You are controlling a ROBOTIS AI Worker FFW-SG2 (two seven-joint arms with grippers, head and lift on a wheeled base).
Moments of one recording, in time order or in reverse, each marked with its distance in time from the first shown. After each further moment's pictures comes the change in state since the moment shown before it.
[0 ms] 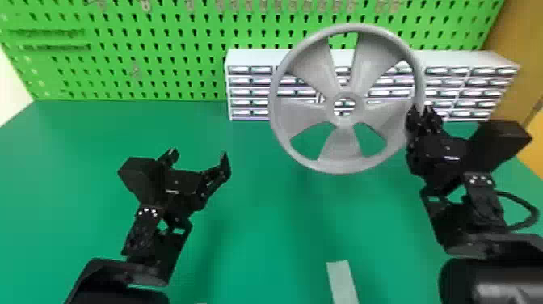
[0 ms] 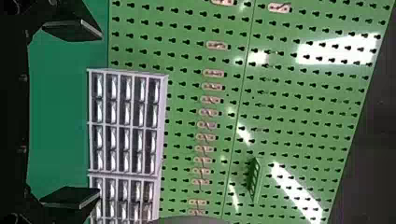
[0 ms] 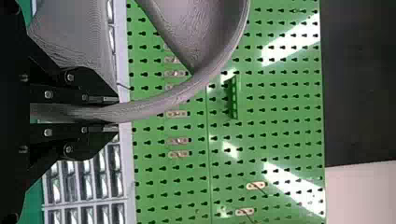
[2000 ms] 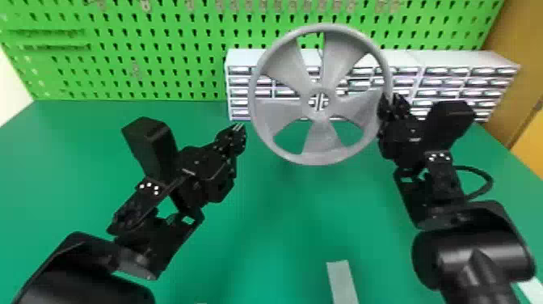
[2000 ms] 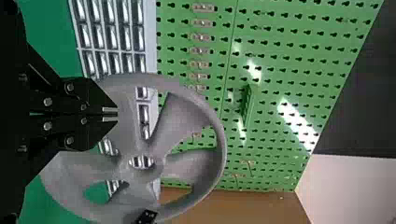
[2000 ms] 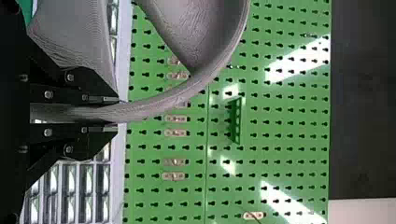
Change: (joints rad) left arm 0.031 0.079 -0.073 -0.388 0.066 0.381 -0.131; right arm -0.155 -0.021 0.114 0.168 0.056 -0.015 -0.034
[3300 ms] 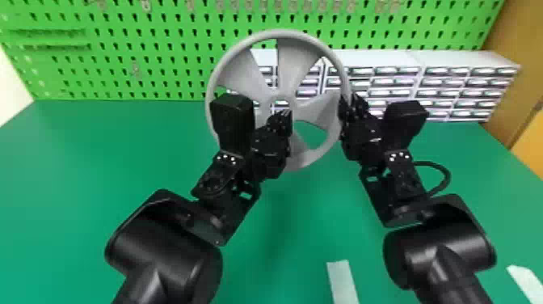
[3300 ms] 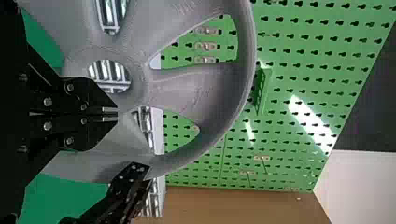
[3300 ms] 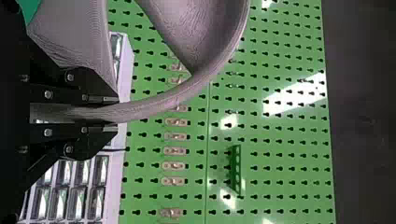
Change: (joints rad) left arm -0.246 -0.037 -0.228 0.220 0.001 0.004 0.226; right arm -0.041 0.002 0.139 0.046 -0.006 -0.024 0.000
